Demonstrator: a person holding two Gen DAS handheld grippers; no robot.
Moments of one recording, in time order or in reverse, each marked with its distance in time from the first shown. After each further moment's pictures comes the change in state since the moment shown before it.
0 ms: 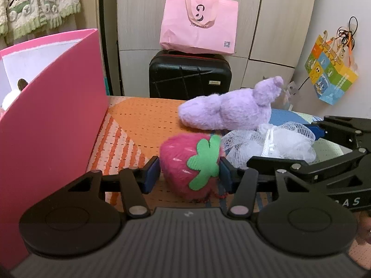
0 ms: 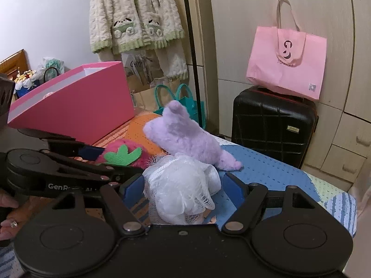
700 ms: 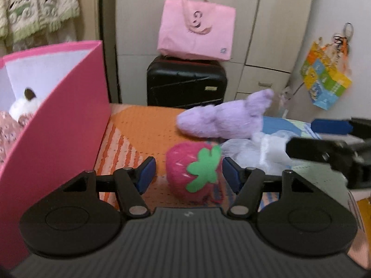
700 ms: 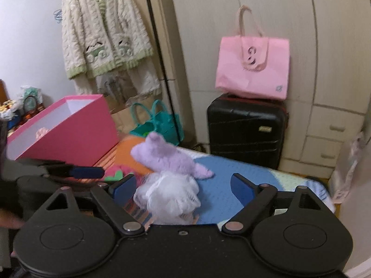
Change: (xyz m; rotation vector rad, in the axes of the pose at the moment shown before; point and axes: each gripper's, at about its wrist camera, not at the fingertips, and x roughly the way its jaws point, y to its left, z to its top) left arm -0.014 0.003 0.006 -0.017 -0.011 -0.018; right arm -0.047 -0.003 0.005 0.139 -0.057 -0.095
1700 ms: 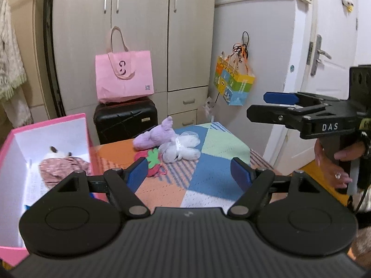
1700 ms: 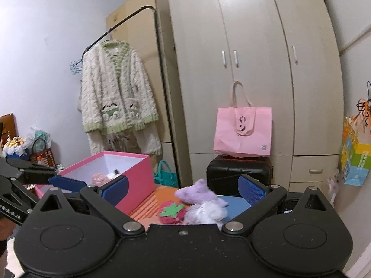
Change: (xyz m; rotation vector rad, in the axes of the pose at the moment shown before) left arm -0.199 0.011 -0.021 0.310 -0.148 -0.337; right arm -0.157 0.095 -0.026 -0.016 -0.353 -0.098
